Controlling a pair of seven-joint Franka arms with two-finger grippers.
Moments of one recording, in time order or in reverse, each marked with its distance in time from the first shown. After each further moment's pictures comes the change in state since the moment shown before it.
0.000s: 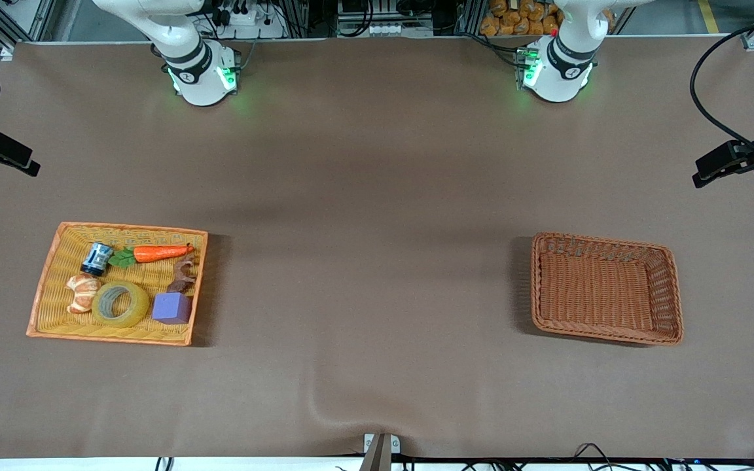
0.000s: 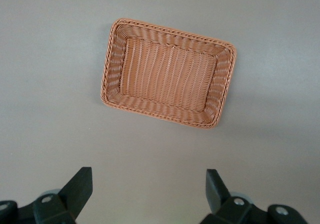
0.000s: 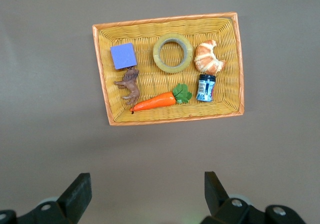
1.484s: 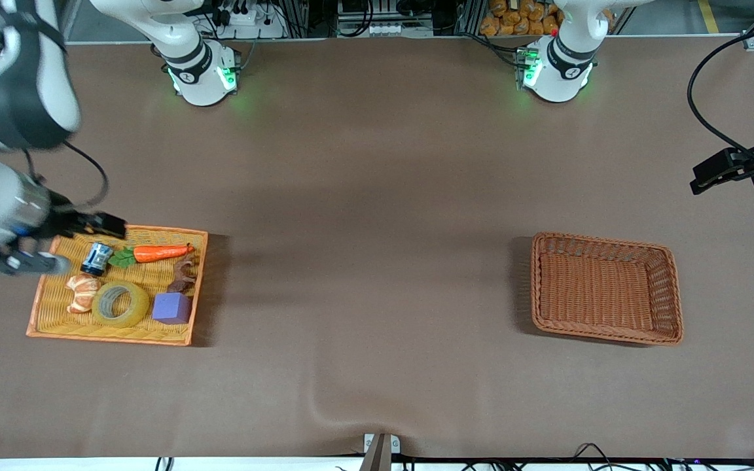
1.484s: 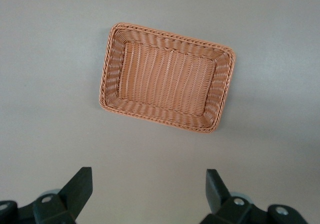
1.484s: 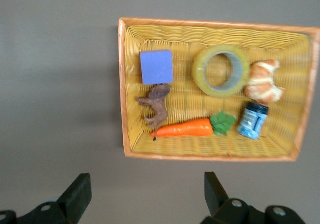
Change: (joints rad) left arm -0.002 0.010 -0.002 -0.002 0.000 0.022 0.000; right arm 0.131 0.305 0.002 -0.022 0.001 0.224 -0.001
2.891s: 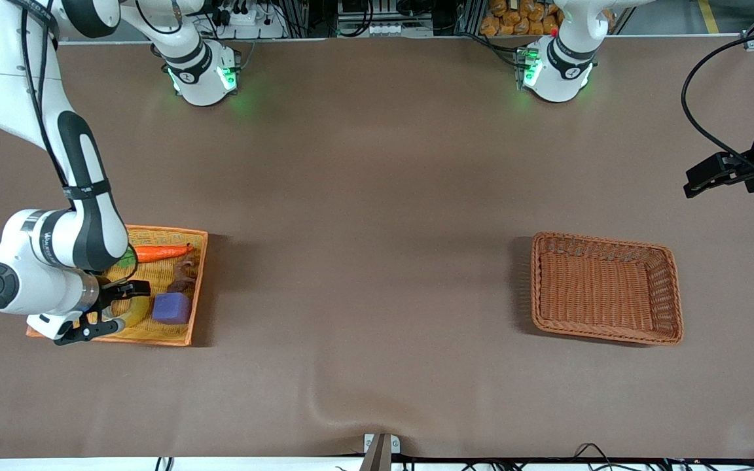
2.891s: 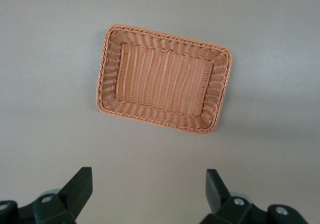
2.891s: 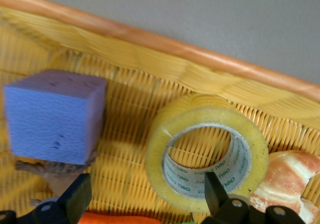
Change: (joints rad) left arm -0.006 0.008 -0.005 -0.002 0.001 0.010 0.000; right arm -0.143 0.364 -0.020 -0.013 0.002 0.361 -0.393
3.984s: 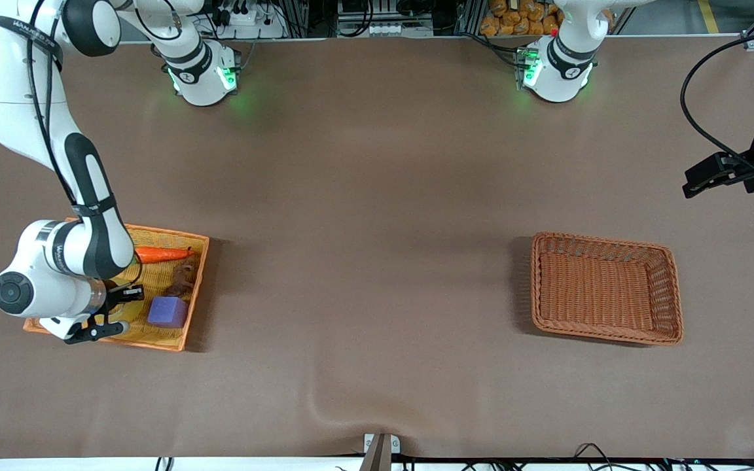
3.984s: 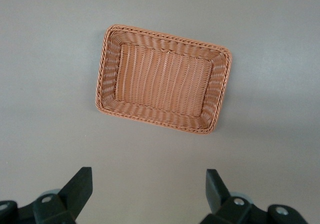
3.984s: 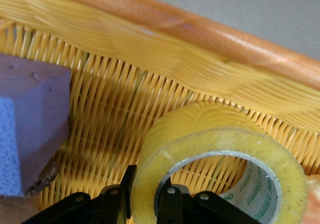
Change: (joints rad) left arm 0.000 0.000 -0.002 0.000 0.000 0.001 0.000; right arm -0.025 0.075 0.002 0.002 0.003 0.071 0.000
